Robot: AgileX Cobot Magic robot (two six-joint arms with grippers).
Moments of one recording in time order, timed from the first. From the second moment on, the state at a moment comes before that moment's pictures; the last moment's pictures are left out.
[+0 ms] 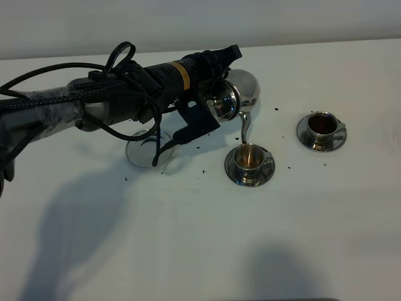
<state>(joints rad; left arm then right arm) -0.54 2.08 -1.39 0.42 -0.18 1.96 -0.03 -0.01 -0.49 0.03 1.07 -0.09</state>
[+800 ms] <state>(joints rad) -0.54 2.08 -1.39 0.45 -0.26 1.98 -0.03 -0.01 -0.49 0.03 1.07 -0.09</state>
